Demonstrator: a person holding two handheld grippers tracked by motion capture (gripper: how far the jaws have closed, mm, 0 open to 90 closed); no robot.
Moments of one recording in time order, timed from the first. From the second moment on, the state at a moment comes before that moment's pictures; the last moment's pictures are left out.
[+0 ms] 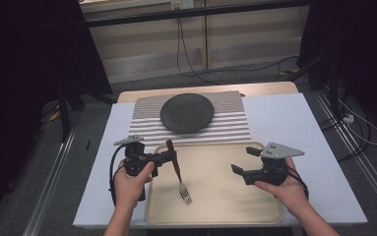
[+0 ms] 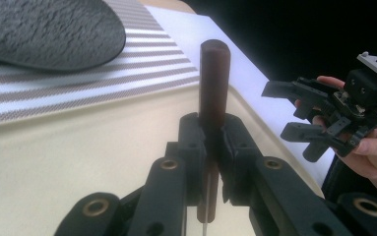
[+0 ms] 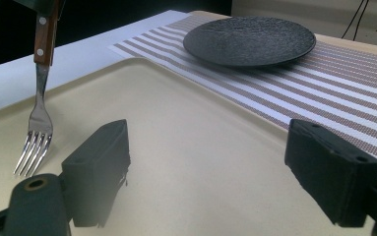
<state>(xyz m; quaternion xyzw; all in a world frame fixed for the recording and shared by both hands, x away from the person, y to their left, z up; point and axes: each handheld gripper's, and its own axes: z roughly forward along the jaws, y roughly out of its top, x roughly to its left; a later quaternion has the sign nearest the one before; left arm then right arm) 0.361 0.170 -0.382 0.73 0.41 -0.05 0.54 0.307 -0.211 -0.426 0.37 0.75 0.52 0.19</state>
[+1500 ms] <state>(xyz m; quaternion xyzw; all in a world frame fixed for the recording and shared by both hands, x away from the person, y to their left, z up) 0.395 0.172 -0.443 0.79 0.44 0.06 0.42 0.296 -0.242 -0.430 0.39 0.74 0.52 0.19</state>
